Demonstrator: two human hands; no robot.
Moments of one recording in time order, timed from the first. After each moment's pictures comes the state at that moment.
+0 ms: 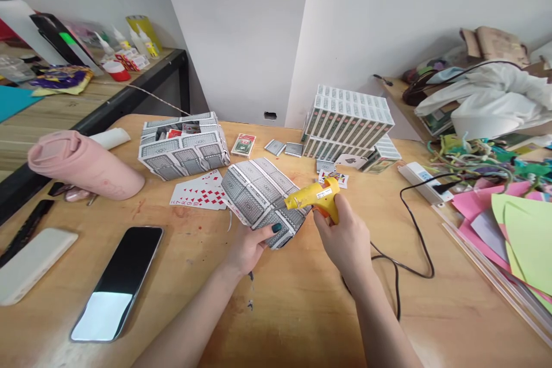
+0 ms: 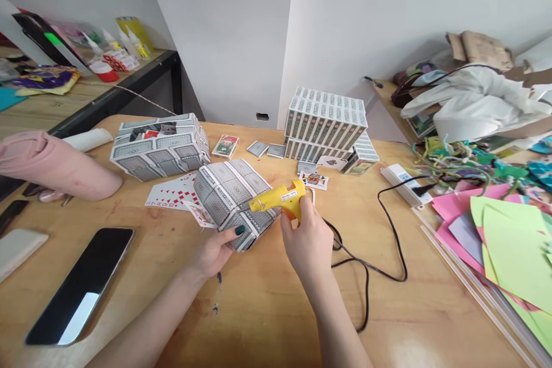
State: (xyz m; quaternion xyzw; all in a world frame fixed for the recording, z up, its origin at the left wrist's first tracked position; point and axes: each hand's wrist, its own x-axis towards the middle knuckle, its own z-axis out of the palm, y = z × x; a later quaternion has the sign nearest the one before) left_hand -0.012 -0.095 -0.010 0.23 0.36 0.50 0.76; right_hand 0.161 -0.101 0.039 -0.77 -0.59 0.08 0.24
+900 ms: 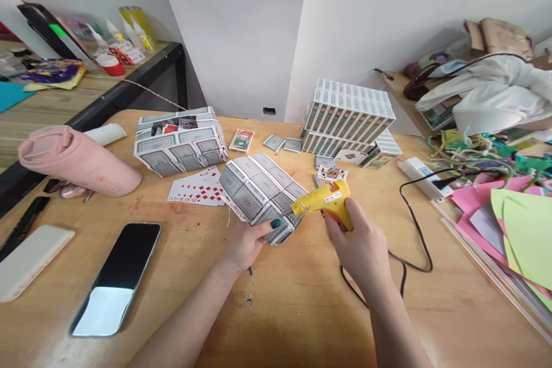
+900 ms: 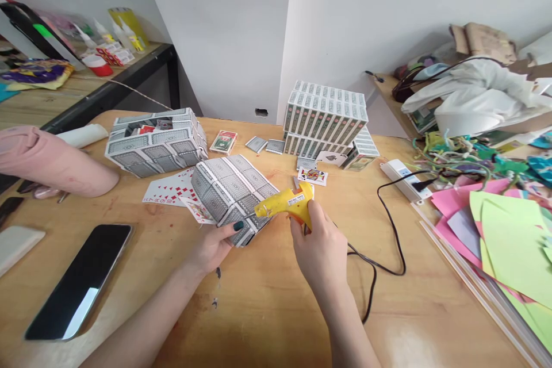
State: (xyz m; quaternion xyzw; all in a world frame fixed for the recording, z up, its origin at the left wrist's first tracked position) left_hand -0.013 -0.095 -0.011 0.25 0.35 0.49 0.76; right_hand 0.177 -0.120 0.048 -0.77 -0.60 0.07 0.23
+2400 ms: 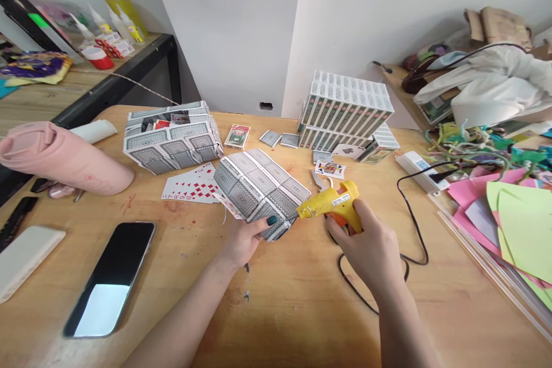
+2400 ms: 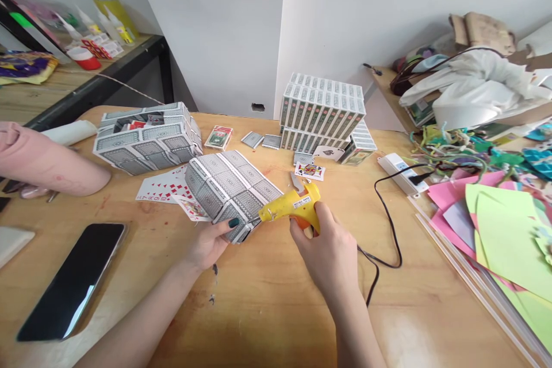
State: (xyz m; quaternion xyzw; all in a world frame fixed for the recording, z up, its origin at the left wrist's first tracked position) left_hand -0.011 -0.095 -0.008 0.24 0.35 0.50 0.76; right_hand 0.190 -0.130 0.051 -0.77 -0.59 0.05 0.23
